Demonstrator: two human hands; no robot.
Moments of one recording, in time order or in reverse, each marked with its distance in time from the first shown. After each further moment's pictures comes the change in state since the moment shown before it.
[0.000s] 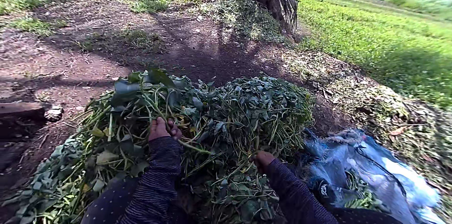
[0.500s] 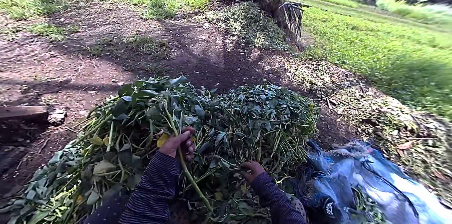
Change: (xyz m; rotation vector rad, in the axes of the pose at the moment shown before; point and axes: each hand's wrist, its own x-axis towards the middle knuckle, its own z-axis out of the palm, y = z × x) left_hand 0.004 0.009 -0.008 0.017 -0.548 -0.389; right_hand 0.052 -0.001 0.019 -0.568 0.031 -0.343
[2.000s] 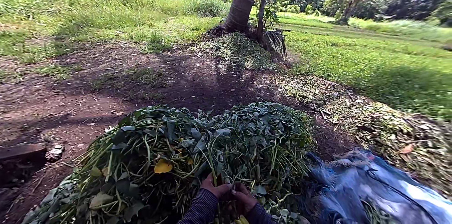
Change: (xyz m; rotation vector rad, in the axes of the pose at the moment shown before) left_hand -0.004 -0.104 0.058 0.692 0.129 -0.158; right_hand -0.047 -0.059 0.033 1.418 0.019 -0.067
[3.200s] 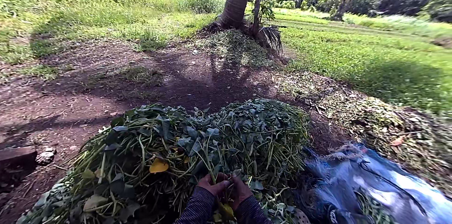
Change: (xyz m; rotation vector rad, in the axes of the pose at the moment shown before) left_hand -0.004 -0.001 0.001 -0.081 -0.045 0.023; right_hand 0.003 -0.015 0.032 0.150 0.404 0.081
